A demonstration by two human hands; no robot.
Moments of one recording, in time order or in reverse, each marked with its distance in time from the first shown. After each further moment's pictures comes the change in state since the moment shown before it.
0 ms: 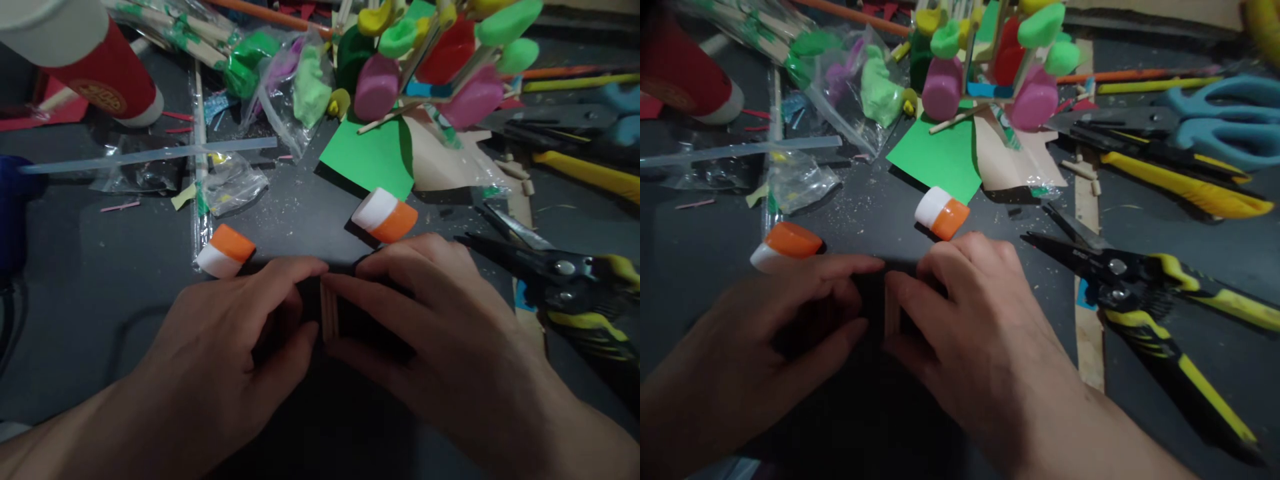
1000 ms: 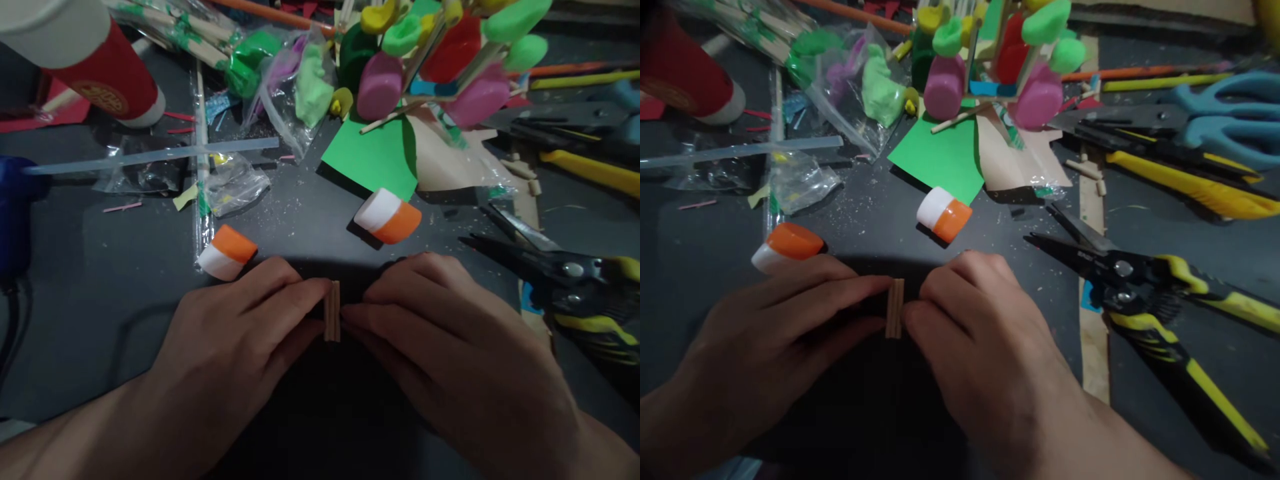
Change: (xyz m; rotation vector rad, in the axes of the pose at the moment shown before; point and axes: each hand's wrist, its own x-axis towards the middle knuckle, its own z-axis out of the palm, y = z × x) left_hand -0.002 -0.007 0.012 0.139 0.121 0.156; right_hand -0.011 -0.001 0.004 0.104 0.011 0.017
